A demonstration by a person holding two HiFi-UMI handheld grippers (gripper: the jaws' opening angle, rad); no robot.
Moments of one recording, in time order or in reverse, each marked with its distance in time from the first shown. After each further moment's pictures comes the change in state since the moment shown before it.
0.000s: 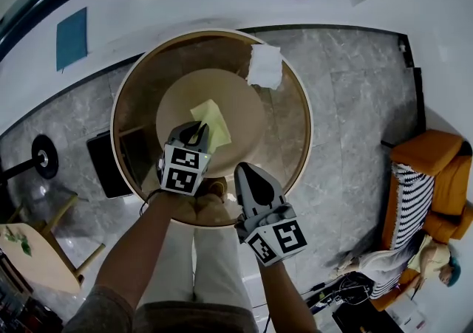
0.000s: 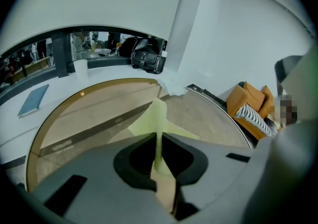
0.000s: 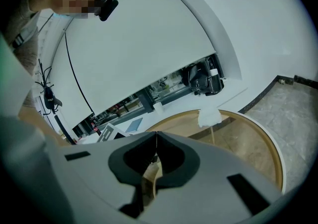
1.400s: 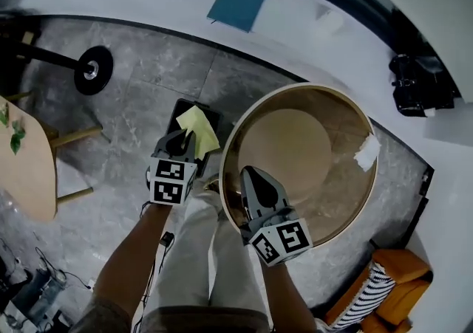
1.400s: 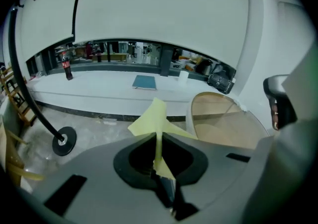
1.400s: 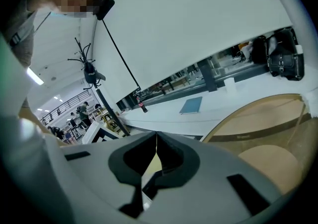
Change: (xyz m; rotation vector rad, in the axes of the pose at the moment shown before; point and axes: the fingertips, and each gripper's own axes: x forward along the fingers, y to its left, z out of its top) left arm -0.247 0.241 -0.168 -0.469 -0.145 0.489; right arm 0.122 0.259 -0.085 -0.219 0.247 0.478
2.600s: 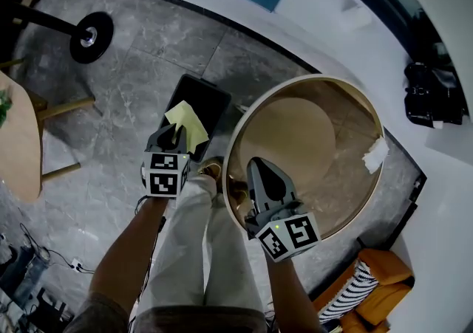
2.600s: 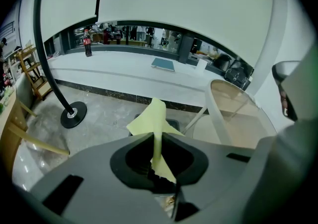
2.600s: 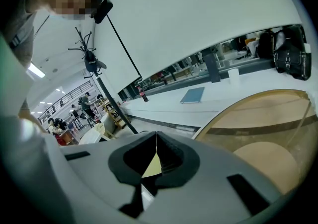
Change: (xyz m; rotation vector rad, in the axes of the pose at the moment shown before) left arm 0.011 0.039 -0.091 -0.171 0.093 0.098; right arm 0.020 -0.003 -0.035 -0.041 0.113 0.015
